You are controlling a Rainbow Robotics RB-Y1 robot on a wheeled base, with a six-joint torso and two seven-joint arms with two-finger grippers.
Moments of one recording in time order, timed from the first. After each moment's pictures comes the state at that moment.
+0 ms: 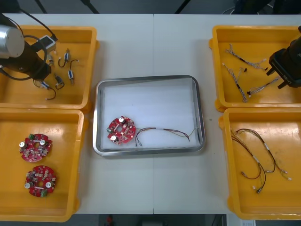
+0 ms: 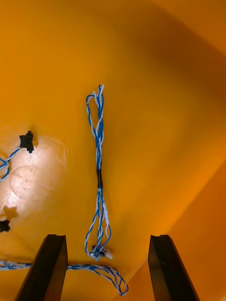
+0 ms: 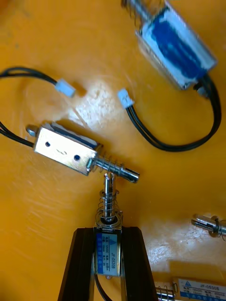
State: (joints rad) right arm -0.98 -0.80 0.24 -0.89 -0.81 1.48 0.48; left arm -1.02 0.86 -0.68 -0.80 1.00 0.94 -2.08
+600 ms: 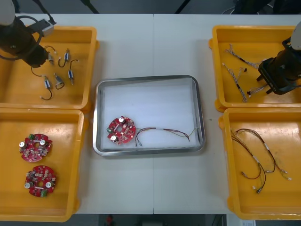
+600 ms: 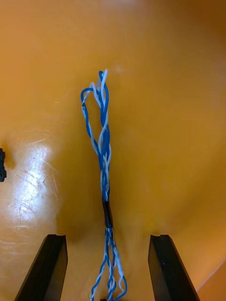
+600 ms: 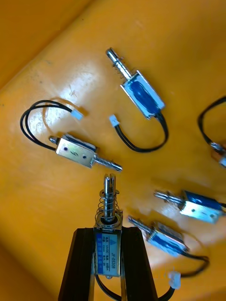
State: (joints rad) right arm -0.98 -0.72 0.24 -0.75 -0.76 1.31 0.48; left arm -1.13 0.88 -0.60 -0.82 1.02 1.21 -2.08
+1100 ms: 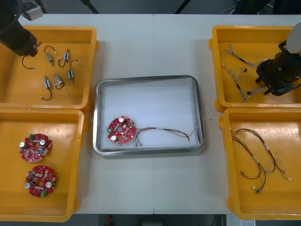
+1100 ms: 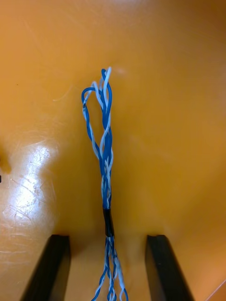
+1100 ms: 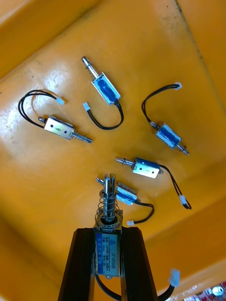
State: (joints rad) right arm -0.98 -0.71 0.26 -0.73 -0.75 1.28 0.48; left arm -1.13 0.92 -0.37 -0.94 1.03 1.51 -2.07
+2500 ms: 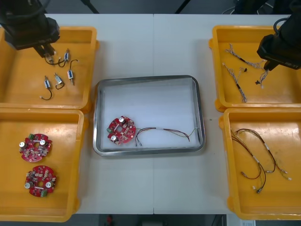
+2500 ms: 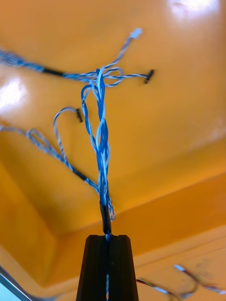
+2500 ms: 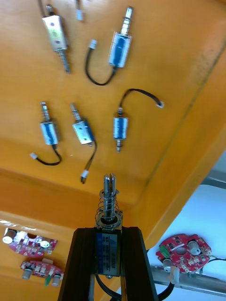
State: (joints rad) right arm -0.98 -0.73 0.12 -1.25 -0.68 1.80 0.99; left arm -1.22 0.78 -0.37 -1.05 0.90 1.80 -0.97
